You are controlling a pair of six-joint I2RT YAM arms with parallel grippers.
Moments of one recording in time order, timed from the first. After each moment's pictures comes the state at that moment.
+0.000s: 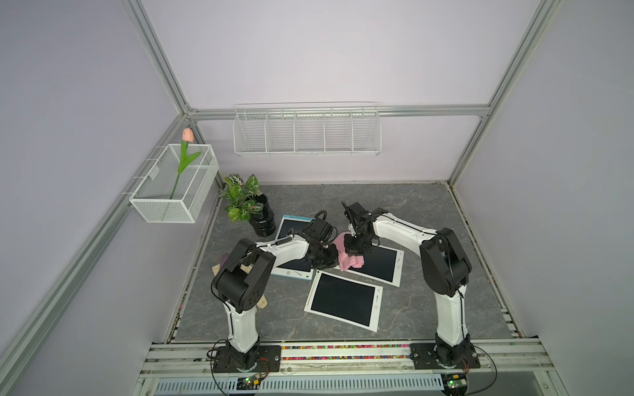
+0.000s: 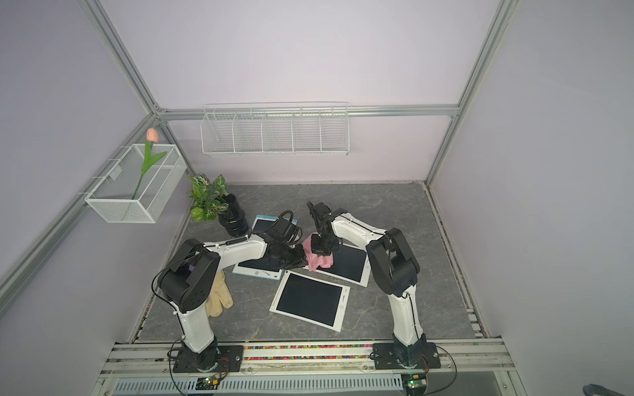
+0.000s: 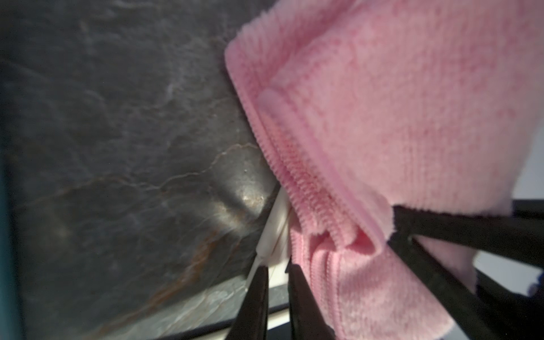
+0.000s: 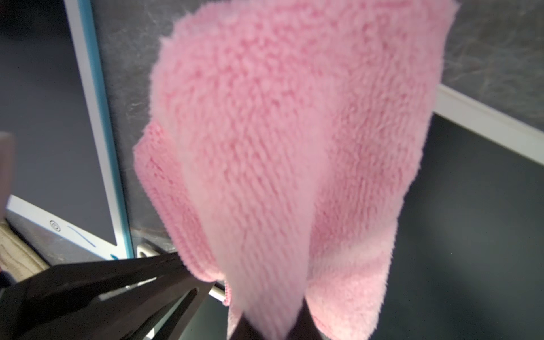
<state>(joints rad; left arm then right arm) -0.66 1.87 1.13 -0.40 0.39 -0.80 0.62 2.05 1.56 -0.88 -0.20 0.58</state>
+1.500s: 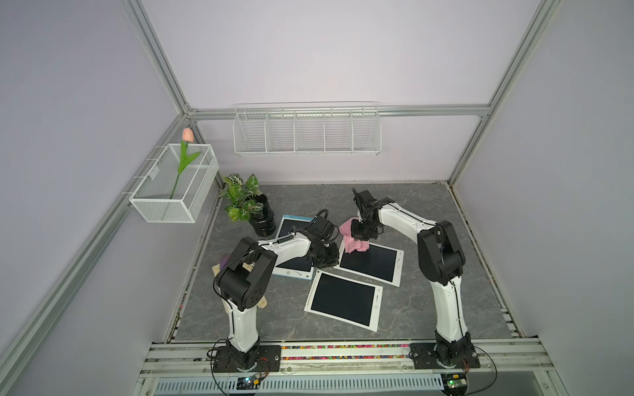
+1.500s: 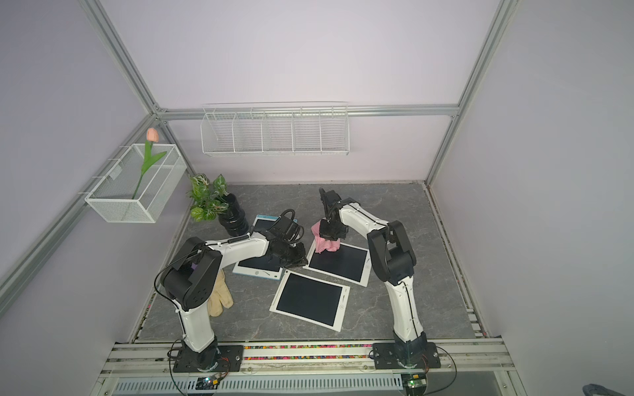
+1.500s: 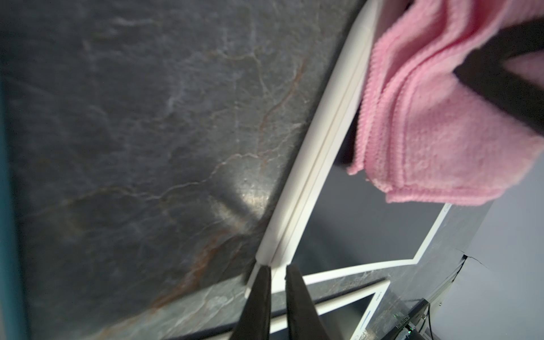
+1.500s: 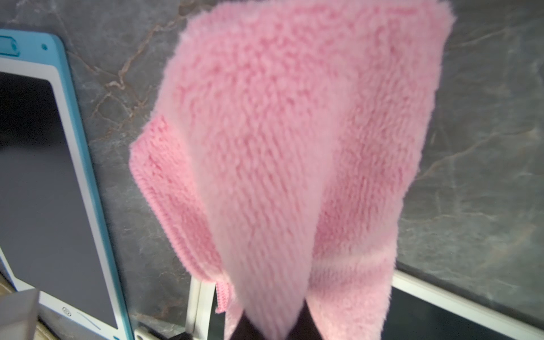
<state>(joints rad) -0.66 1.90 1.17 -0.44 0.37 -0.80 0.49 2.17 1.70 -0.85 -0.16 0.57</state>
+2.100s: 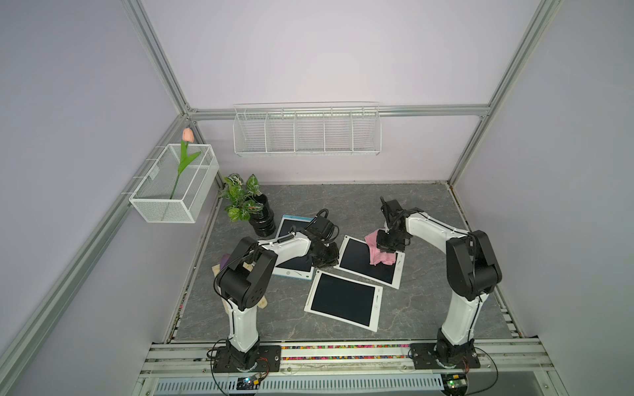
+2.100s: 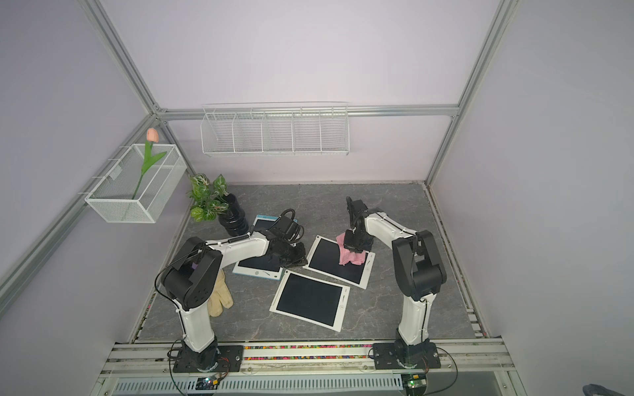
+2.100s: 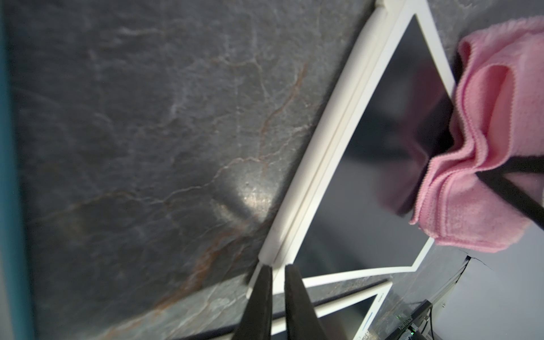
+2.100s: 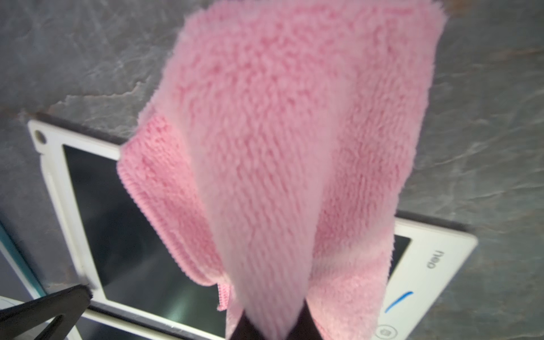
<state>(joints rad) -0.66 1.90 1.18 -0.45 0.37 -0.79 0.38 1.91 1.36 -0.85 -0.12 0.54</state>
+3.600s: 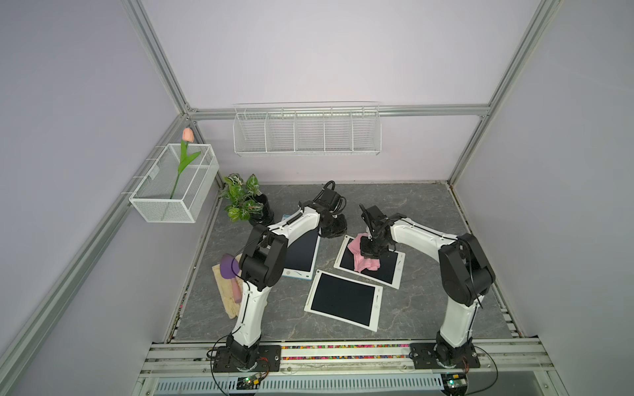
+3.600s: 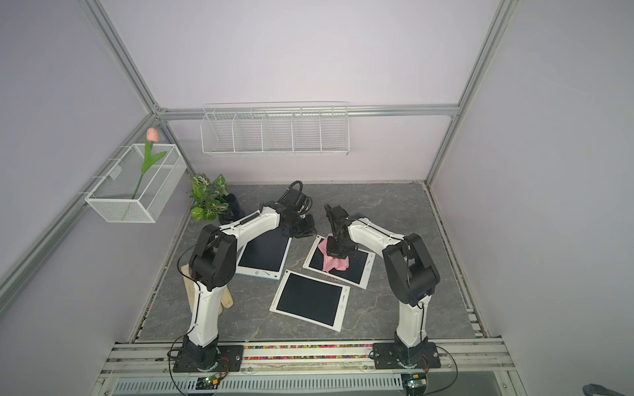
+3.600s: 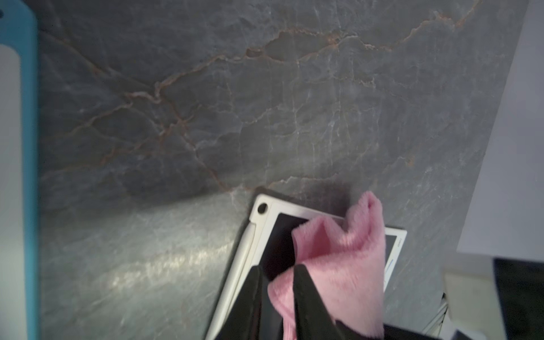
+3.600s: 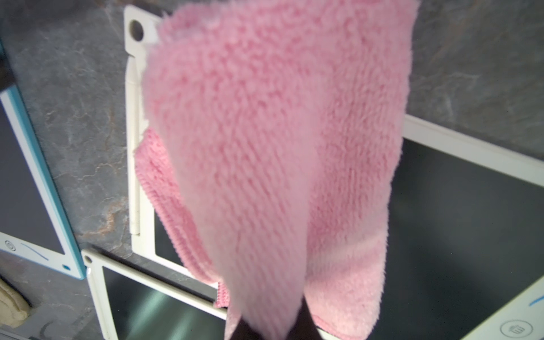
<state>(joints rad) -0.62 2.21 1.76 -0.65 0.33 -0.70 0.54 1.88 1.33 -0.81 -0.14 0.61</state>
